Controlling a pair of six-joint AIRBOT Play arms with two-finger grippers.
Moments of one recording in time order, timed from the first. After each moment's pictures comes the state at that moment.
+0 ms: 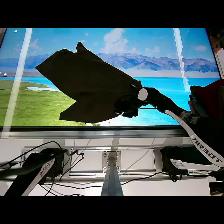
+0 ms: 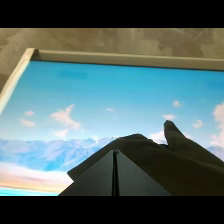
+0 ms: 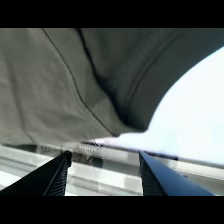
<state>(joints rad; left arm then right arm) -0.03 -0.76 1.38 1.75 -0.92 -1.65 0.57 -1.43 0.89 -0.99 0.92 2.02</state>
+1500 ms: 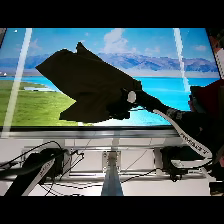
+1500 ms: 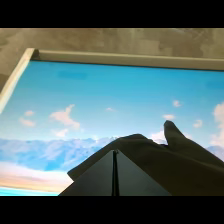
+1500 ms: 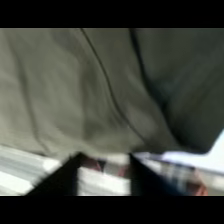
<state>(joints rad) -0.03 -0.76 1.38 1.75 -0.92 -1.65 0.65 -1.56 0.97 -0.96 0.86 2.05</state>
